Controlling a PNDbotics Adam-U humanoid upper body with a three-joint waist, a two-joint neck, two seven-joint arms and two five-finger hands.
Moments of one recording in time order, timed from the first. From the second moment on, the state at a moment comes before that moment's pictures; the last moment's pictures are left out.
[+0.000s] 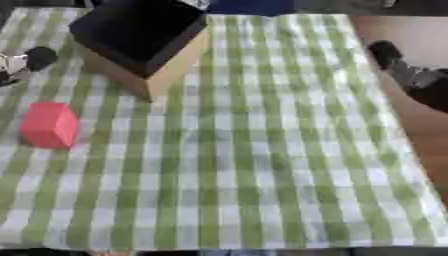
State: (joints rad) left arm -0.38 0.43 0.08 -1.87 -0.28 -0.15 0.06; right arm -0.32 -0.46 0.00 -1.98 0.20 -0.23 -0.25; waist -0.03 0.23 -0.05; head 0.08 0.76
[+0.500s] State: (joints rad) left arm -0.38 0.43 0.08 -1.87 -0.30 -0.15 0.04; right arm -0.32 -0.46 0.00 -1.98 0.20 -0.23 -0.24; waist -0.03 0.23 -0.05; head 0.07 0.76
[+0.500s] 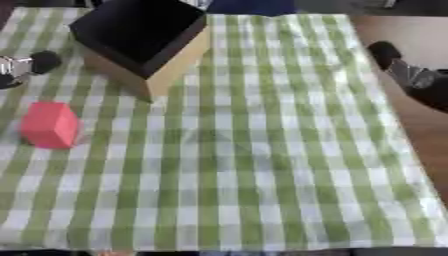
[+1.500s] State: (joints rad) left arm -0.44 0.85 -0.02 -1.74 -0.46 -0.12 -0.47; right arm -0.31 -0.46 0.00 -1.97 0.19 -0.23 -0.23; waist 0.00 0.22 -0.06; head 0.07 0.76
